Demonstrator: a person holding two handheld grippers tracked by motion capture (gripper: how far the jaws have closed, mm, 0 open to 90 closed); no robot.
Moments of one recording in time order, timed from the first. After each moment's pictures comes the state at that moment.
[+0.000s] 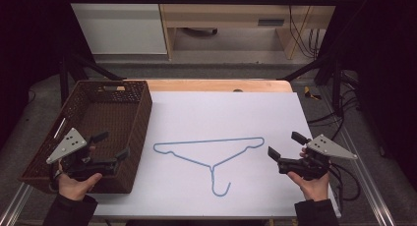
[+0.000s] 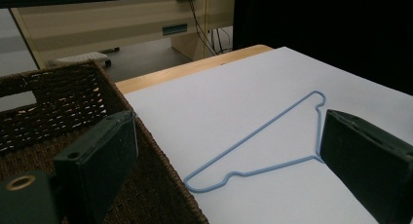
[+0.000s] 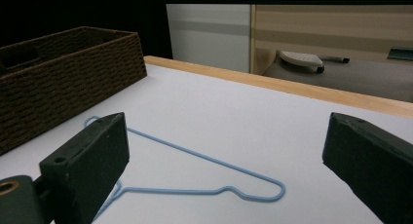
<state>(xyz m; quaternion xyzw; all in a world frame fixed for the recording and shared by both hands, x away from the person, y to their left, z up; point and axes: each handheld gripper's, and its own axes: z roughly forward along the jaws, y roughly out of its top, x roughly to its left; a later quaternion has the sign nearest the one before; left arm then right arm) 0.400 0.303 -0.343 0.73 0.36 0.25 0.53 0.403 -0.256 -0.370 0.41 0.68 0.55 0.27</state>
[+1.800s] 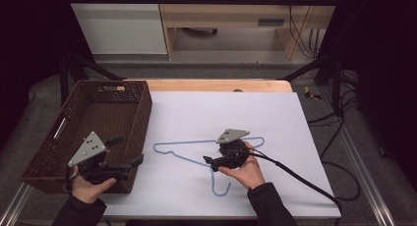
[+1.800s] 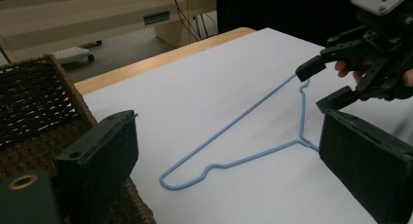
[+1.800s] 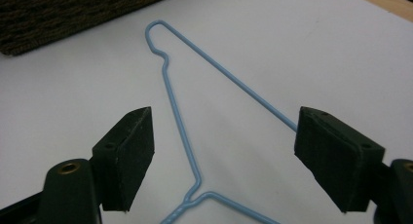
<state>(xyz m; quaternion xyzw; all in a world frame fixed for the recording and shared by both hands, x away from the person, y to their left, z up) 0.399 0.272 -0.354 0.76 0.33 0.23 0.51 0.469 -0.089 -0.417 0.30 0.85 0.41 0.15</state>
